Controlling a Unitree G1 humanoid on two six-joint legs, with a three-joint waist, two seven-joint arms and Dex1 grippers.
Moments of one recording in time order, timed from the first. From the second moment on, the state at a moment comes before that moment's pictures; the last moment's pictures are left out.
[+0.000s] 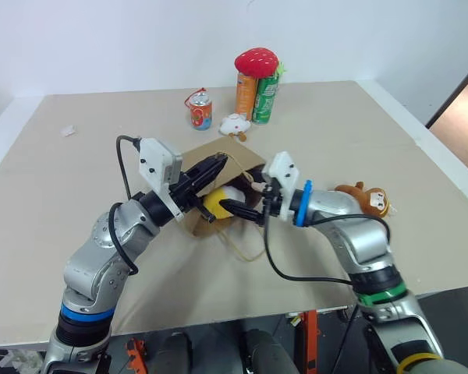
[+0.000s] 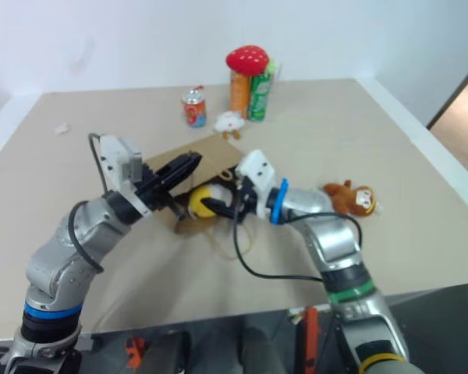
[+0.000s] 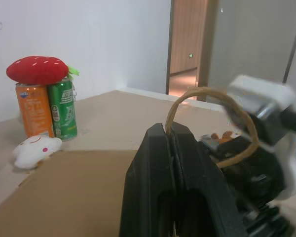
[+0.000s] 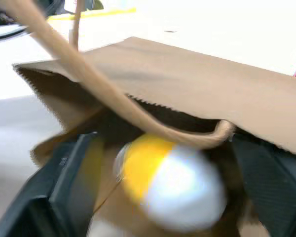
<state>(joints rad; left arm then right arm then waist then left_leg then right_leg) -0.39 0.33 -0.02 -0.52 -0.57 0.51 -0.45 -0.53 -0.55 0.05 -0.26 0.49 0.64 0.89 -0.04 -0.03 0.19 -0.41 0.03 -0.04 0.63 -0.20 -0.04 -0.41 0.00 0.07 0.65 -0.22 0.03</state>
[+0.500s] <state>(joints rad) -0.39 0.32 -0.02 -0.51 -0.57 0.51 -0.46 -0.43 -0.61 -0.29 0.12 0.22 0.55 0.34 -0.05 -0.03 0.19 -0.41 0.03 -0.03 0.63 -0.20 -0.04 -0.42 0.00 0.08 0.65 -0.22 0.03</state>
